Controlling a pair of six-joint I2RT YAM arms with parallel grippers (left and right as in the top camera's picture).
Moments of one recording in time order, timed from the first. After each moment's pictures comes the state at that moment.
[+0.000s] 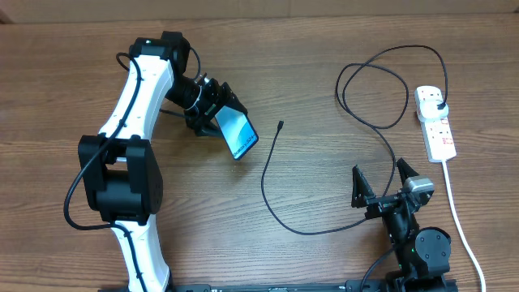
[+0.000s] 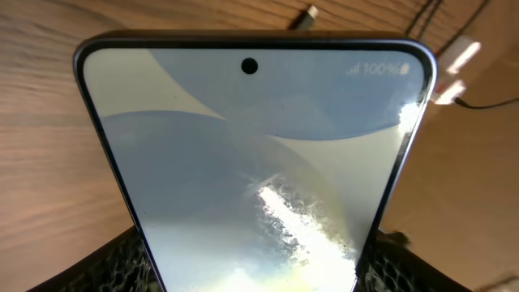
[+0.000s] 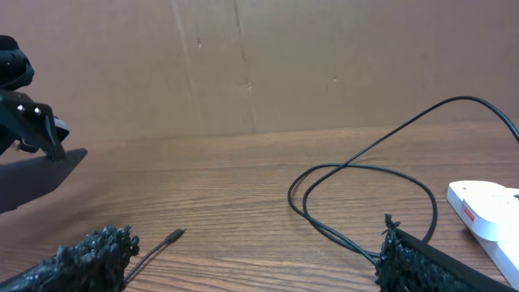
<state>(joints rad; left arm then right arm) -0.11 2.14 1.85 -1.39 0.77 -0.53 0.14 0.01 0.02 -0.03 -0.07 0.15</state>
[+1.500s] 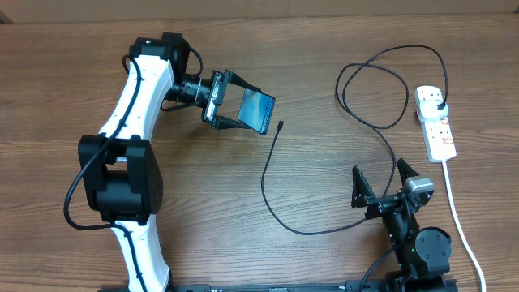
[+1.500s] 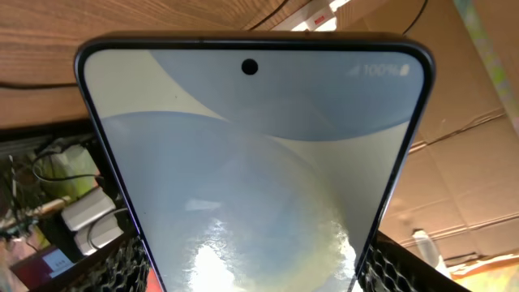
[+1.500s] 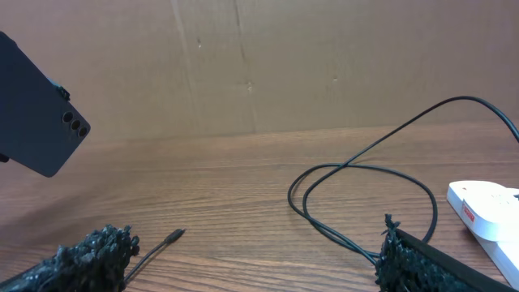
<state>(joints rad) -0.11 2.14 1.85 -1.41 1.23 -0.90 0.14 0.01 0.02 -0.03 -0.07 0.15</state>
